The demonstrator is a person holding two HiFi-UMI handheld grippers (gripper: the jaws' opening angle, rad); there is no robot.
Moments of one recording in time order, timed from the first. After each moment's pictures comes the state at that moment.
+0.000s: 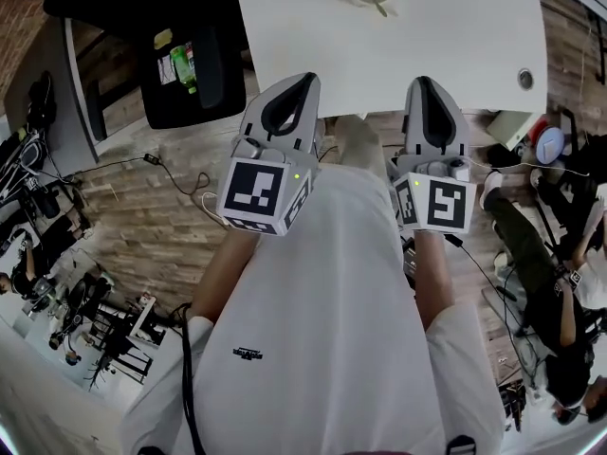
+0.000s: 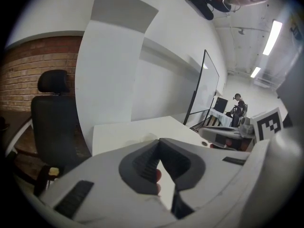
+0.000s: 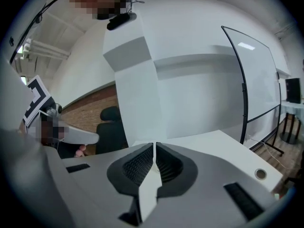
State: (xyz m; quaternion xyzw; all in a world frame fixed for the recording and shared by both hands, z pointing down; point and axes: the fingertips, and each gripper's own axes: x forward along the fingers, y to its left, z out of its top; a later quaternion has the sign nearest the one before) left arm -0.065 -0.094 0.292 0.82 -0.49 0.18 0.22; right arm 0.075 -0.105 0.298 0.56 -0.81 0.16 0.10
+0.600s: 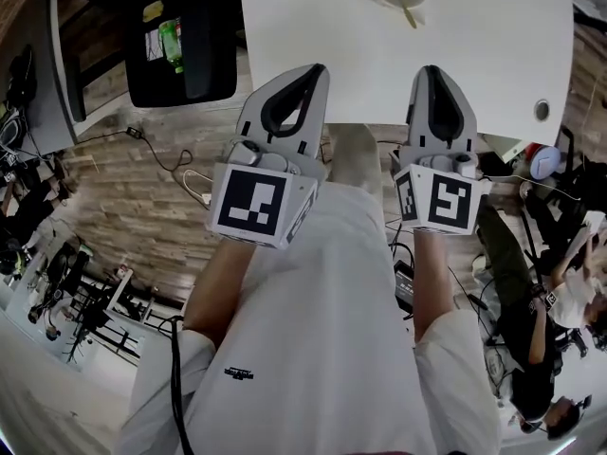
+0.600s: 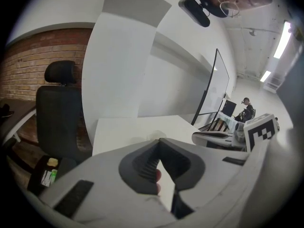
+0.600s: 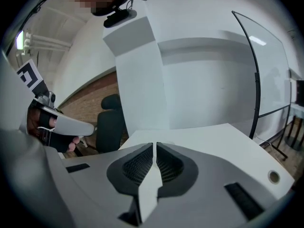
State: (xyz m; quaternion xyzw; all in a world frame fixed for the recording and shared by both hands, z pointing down) left arm -0.074 -0.126 0.334 0.80 -0.52 0.17 0.25; right arm 0.053 -0.153 0.362 0.53 -0.82 0.18 0.15
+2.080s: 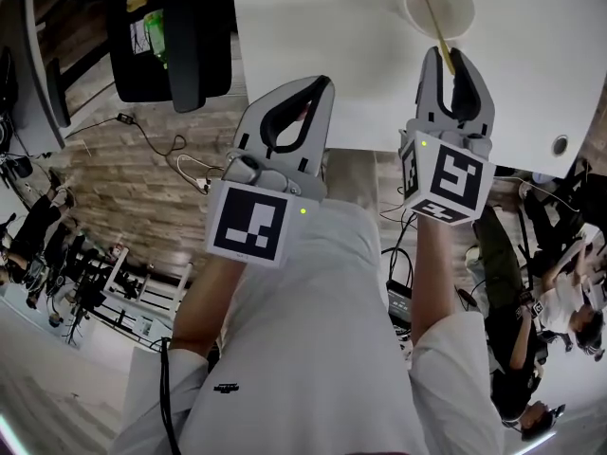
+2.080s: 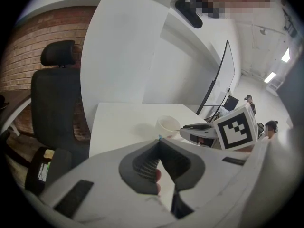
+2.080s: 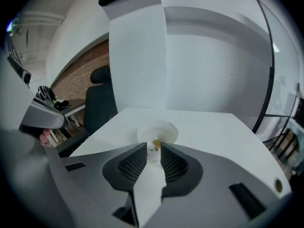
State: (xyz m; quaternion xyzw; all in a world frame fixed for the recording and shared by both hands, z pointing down) left arm -0.092 -0.154 0.423 0.77 -0.50 0.22 0.32; right arm 0.035 -0.228 0.474 0.53 -0.78 0.20 0.27
